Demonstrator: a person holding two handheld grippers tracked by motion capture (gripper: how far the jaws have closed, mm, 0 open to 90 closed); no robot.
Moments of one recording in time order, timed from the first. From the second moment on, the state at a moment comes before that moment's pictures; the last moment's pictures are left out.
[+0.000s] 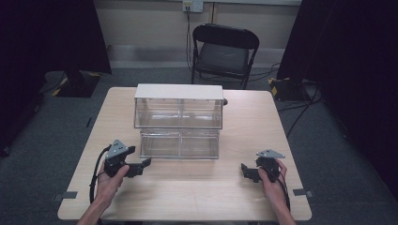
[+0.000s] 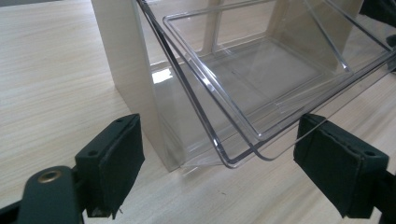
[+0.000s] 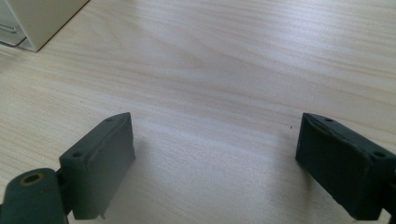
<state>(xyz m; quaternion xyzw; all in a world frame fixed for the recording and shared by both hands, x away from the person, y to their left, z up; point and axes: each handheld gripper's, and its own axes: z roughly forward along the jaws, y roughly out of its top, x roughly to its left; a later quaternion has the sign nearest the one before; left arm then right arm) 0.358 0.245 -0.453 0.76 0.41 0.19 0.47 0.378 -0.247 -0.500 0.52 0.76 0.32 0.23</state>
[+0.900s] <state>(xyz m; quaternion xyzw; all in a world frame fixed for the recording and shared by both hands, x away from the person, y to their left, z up) 0.359 0.241 -0.434 0.76 0.40 0.19 0.48 0.378 -0.247 -0.500 0.52 0.76 0.32 0.23</state>
